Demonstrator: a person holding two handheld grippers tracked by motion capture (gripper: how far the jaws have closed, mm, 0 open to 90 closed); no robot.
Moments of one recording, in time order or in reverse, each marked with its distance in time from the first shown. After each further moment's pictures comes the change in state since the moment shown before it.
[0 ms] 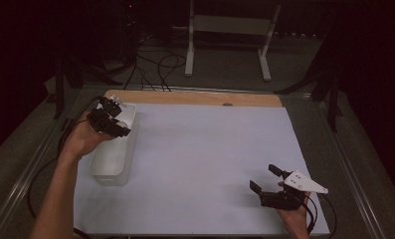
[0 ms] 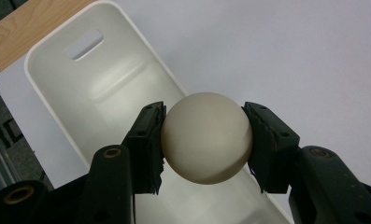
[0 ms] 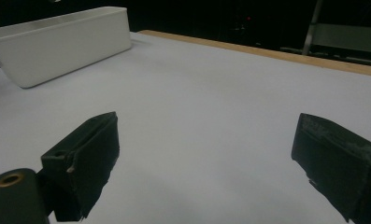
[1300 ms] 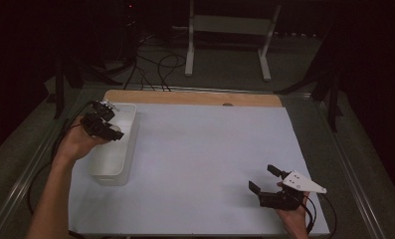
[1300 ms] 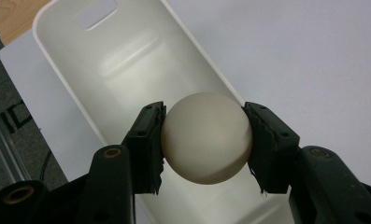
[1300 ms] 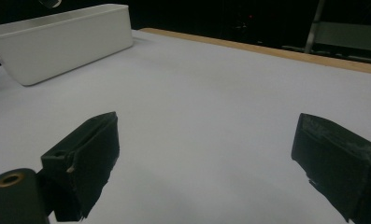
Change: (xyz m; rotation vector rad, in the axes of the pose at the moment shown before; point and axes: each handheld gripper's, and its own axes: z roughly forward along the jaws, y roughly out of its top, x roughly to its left) left arm 0.011 -0.020 0.008 0.031 0.020 -0.027; right arm 0.002 0.000 0.002 0.010 0.004 -0.001
